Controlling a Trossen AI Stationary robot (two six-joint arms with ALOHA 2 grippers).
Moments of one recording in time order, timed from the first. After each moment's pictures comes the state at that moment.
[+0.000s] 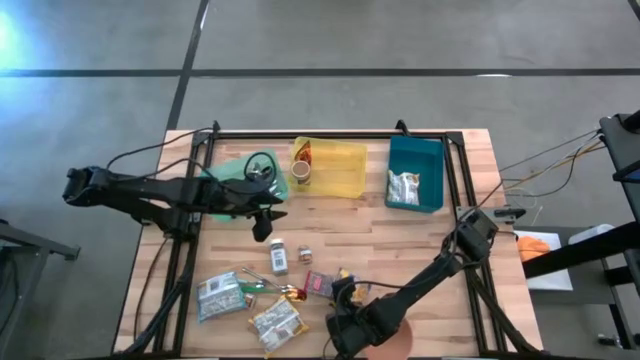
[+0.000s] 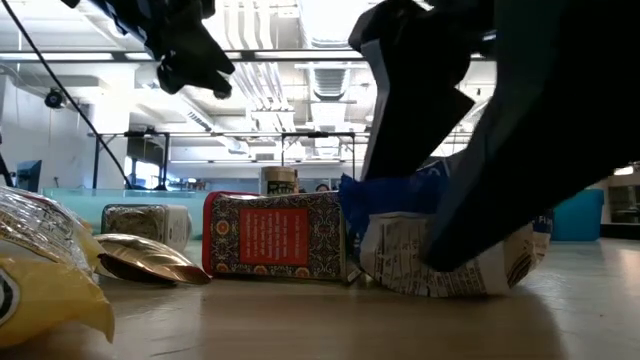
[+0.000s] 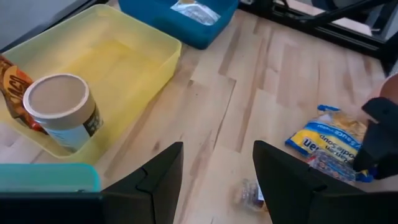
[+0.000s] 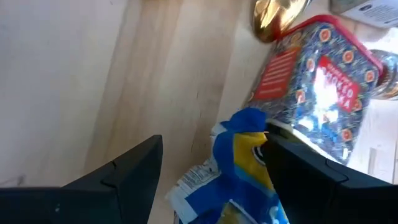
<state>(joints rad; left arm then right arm) -0.05 1.05 0.78 -0.36 -0.19 -0.36 0.65 2.25 1.74 -0.77 0.46 0.30</state>
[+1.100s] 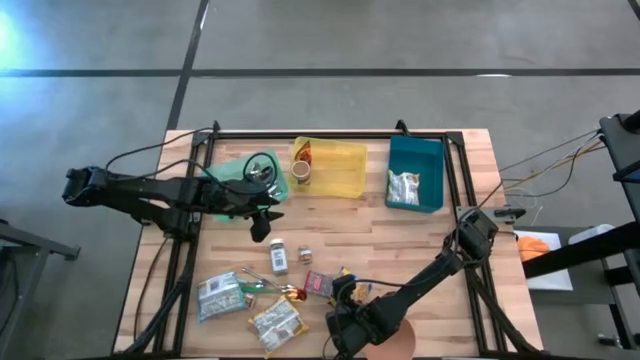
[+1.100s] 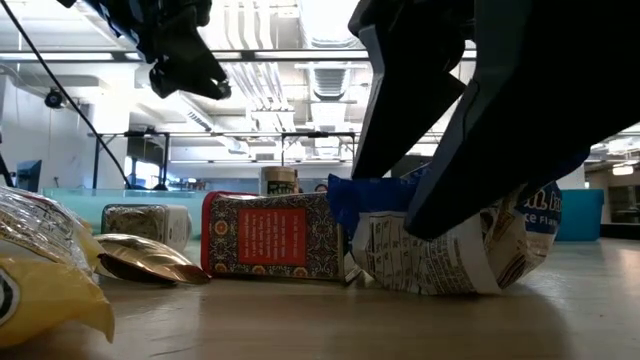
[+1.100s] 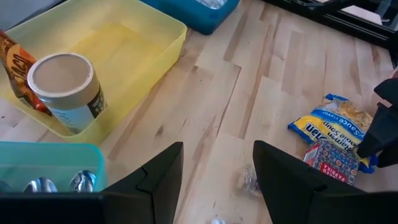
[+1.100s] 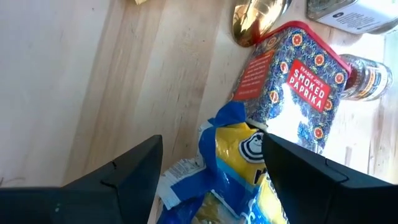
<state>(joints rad) -0.05 1.04 0.78 -0.43 -0.19 -0.39 0.65 2.23 1.74 -0.79 0.49 0.29</state>
